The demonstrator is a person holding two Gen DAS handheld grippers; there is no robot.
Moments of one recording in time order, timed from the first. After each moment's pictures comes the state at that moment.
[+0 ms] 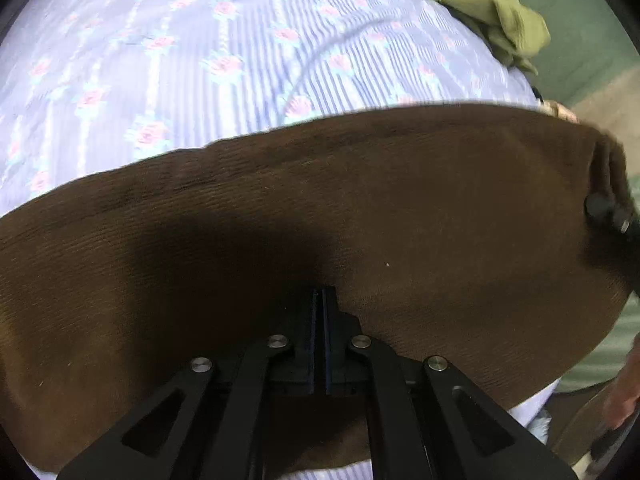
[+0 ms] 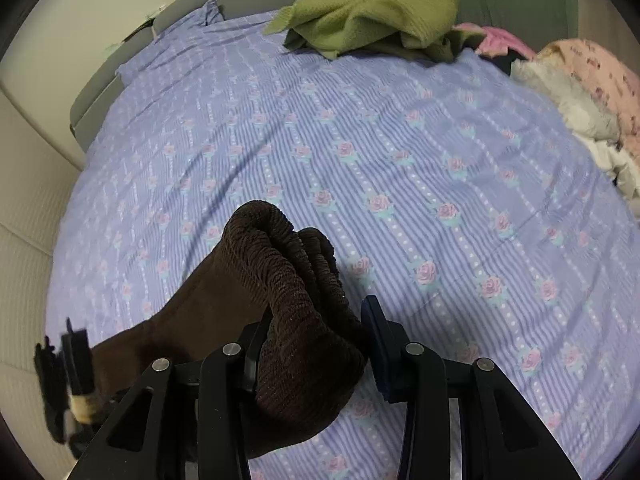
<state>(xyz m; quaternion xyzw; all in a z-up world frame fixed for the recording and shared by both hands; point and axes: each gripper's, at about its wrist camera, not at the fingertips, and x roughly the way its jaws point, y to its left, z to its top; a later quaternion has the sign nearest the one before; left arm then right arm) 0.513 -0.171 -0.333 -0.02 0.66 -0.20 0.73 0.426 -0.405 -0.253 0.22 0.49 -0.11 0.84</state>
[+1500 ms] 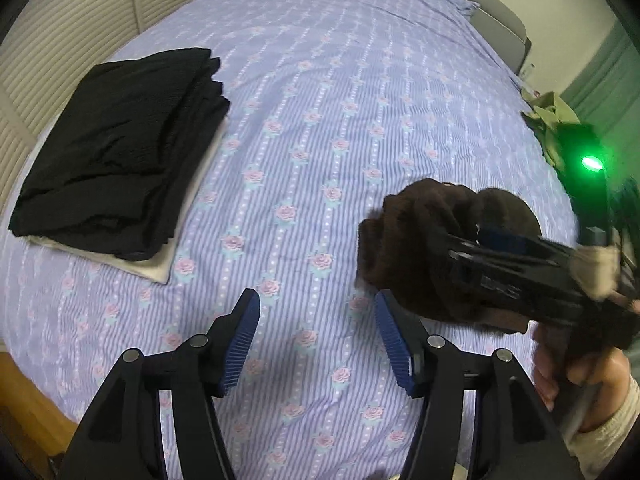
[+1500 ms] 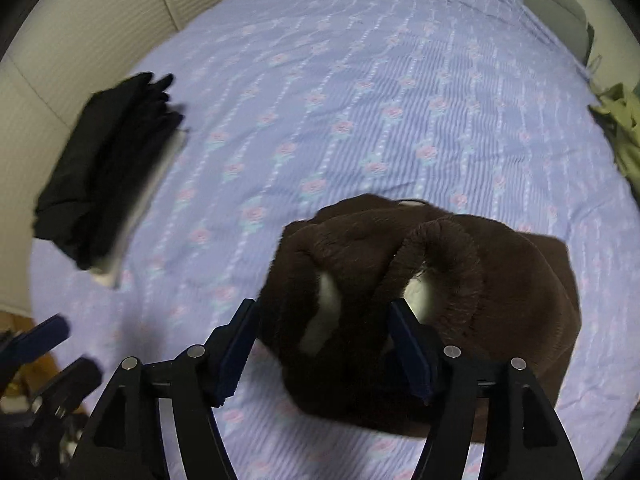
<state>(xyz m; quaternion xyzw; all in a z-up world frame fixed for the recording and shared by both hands) 0.368 0.221 -0.204 -0.12 0.56 0.01 0.82 0.446 0.065 -0.245 -0.06 0.58 0.15 0.80</state>
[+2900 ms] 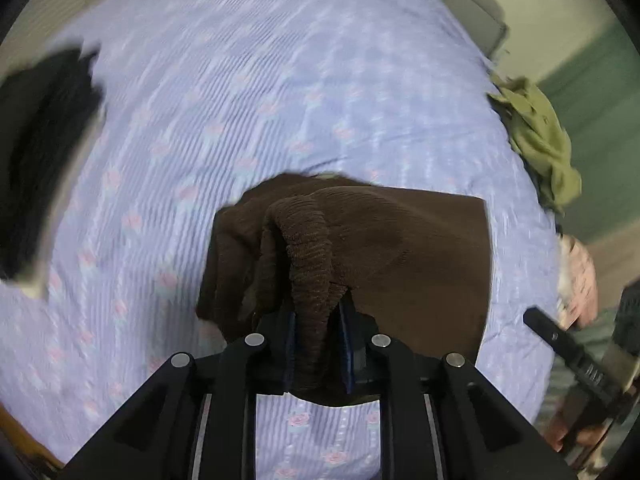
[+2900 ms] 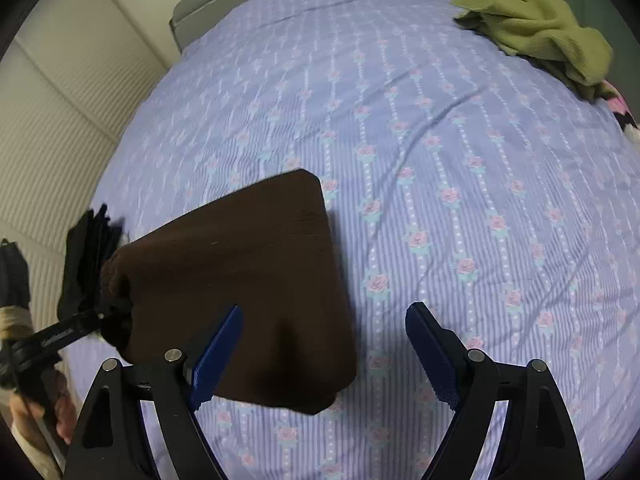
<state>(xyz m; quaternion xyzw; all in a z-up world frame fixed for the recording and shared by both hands) 0.437 0.115 -0.247 -0.19 0.60 -0.06 0.78 0.402 -0.180 -0.218 0.12 0.54 0.06 0.83</state>
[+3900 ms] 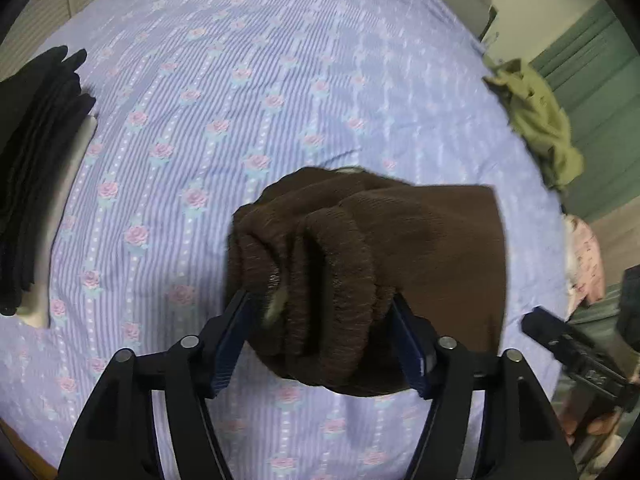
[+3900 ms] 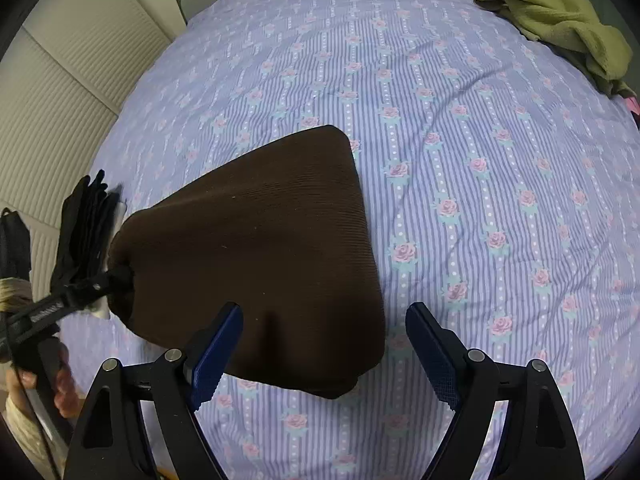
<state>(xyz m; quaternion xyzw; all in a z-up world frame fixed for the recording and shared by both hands) 0.443 0.124 -0.259 -0.13 0.60 -0.07 0.78 0.402 -0.155 -0.243 0.11 0.58 0.07 0.81</state>
